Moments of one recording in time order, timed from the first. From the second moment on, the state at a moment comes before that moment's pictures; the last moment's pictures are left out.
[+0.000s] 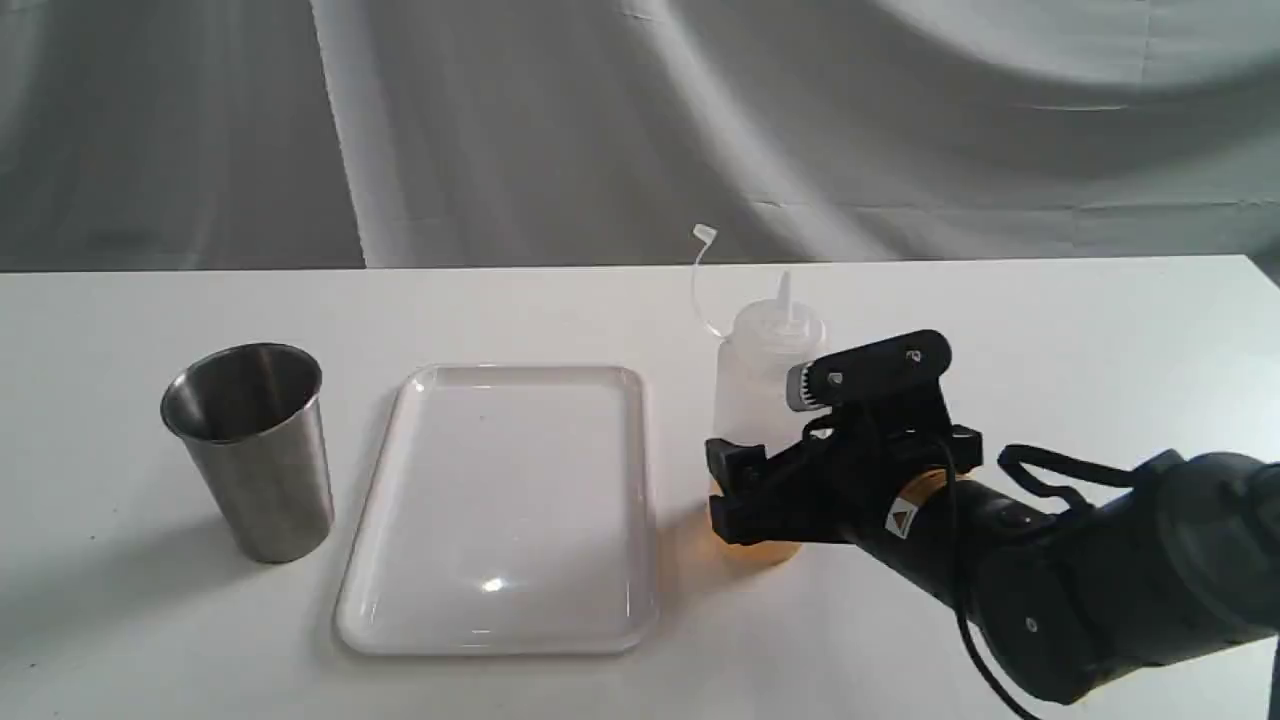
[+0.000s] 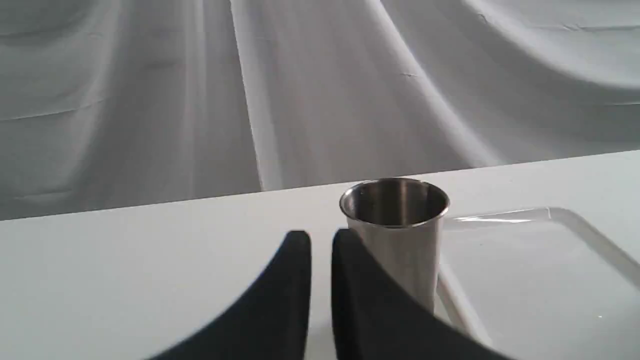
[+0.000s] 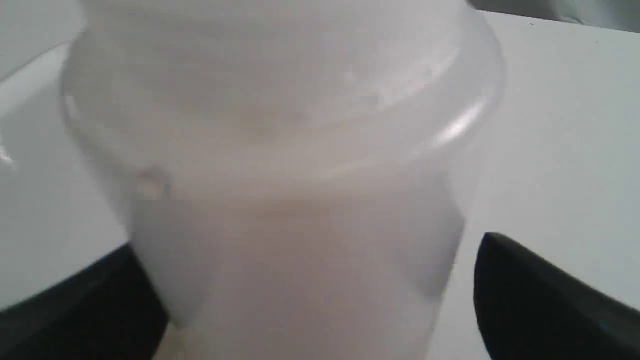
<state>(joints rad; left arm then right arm) -0.03 0.00 0.00 0.04 0.13 0.04 0.30 1.99 -0.77 0.07 -0.70 -0.02</state>
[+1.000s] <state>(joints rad) -0.03 0.00 0.00 0.04 0.13 0.04 0.31 1.66 -0.89 0.07 -0.25 -0.10</state>
